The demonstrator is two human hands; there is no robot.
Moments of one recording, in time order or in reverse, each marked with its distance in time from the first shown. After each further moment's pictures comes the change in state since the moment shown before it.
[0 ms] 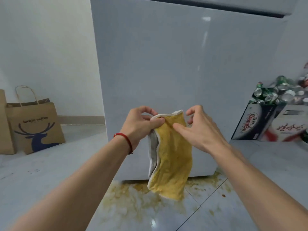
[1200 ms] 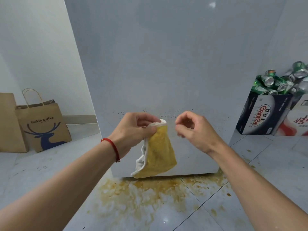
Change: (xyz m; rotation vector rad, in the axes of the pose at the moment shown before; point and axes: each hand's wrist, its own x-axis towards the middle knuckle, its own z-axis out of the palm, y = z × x) left_hand -0.015 -0.010 0.027 0.181 -0.087 0.046; right_hand 0.016 0.075 0.015 0.570 -0.174 -0.178
